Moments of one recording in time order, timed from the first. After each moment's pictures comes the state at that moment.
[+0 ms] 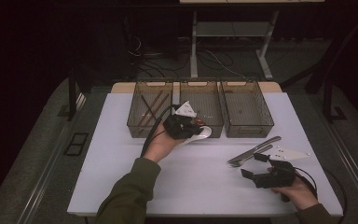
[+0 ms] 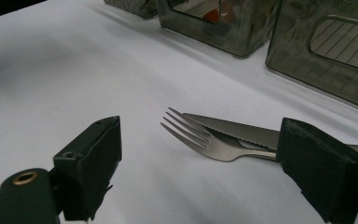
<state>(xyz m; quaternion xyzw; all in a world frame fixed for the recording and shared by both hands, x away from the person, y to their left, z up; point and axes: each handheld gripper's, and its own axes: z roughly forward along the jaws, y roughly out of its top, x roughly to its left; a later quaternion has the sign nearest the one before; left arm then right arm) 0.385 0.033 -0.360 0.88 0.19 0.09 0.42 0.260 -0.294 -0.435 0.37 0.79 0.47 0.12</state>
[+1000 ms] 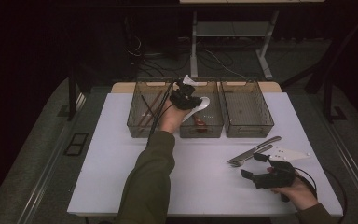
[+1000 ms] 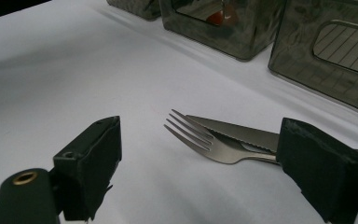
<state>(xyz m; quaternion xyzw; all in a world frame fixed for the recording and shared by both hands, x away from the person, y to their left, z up) 0.477 0.013 -0.362 0.85 0.31 0.14 0.41 0.259 -0.292 -0.434 0.36 0.79 0.48 0.12</state>
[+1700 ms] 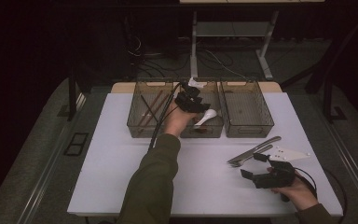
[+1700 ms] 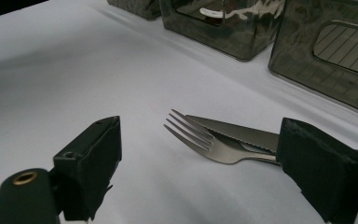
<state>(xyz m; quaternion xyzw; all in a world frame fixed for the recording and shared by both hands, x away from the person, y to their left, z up) 0.469 -0.001 -0.365 0.84 0.31 0.12 0.42 0.260 -0.292 -0.434 0.36 0.79 0.48 0.12</state>
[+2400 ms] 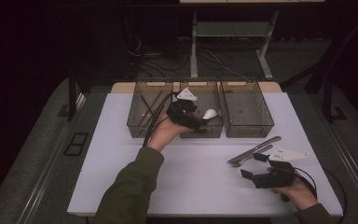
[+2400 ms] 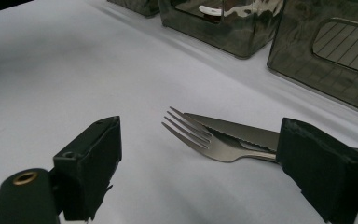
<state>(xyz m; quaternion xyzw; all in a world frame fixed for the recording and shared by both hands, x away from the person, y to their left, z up) 0.416 0.028 -0.358 0.85 0.24 0.09 0.45 0.260 -0.292 -0.435 0.36 0.79 0.47 0.12</state>
